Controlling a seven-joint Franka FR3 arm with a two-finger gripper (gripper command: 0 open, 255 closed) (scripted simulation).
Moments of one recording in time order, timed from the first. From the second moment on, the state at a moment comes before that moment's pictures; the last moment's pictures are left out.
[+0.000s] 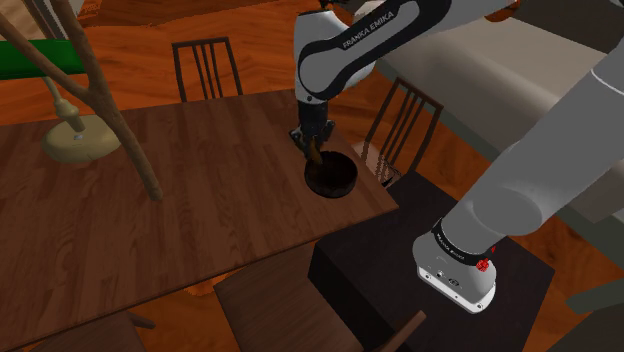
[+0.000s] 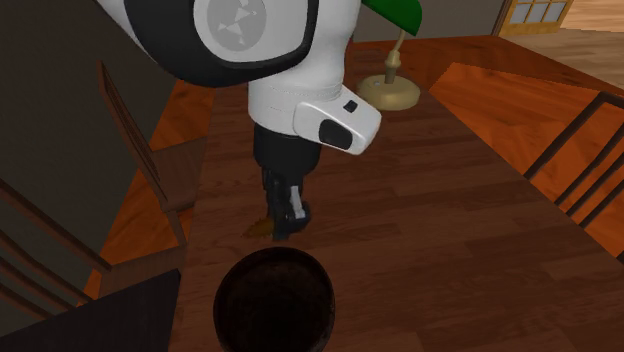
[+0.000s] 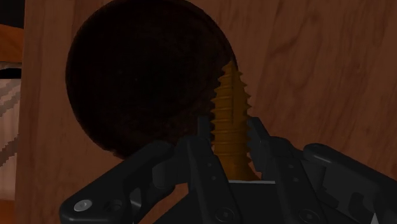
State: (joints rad) arm 0.05 -0.05 0.23 -2.42 0.10 2.22 0.34
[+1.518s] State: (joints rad) arm 0.00 -0.06 0.18 -2.63 0.10 2.41 0.22
